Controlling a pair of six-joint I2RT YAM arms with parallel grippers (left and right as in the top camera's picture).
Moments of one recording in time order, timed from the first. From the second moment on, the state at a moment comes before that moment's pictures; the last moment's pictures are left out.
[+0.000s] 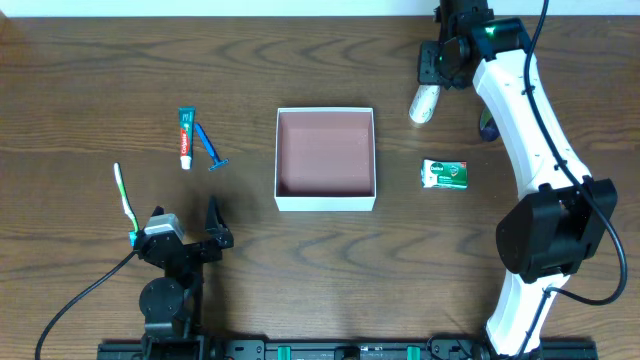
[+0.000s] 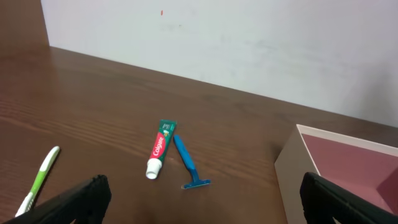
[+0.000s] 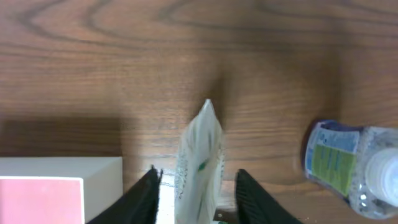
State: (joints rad) left arm 0.01 0.01 0.02 -0.12 -0.08 -0.22; right arm 0.21 2.05 1.99 -1.03 0.08 0.26
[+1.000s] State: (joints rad) left arm 0.01 0.01 0.02 -0.12 -0.08 -0.22; right arm 0.27 1.87 1.98 -1.03 0.18 0.18
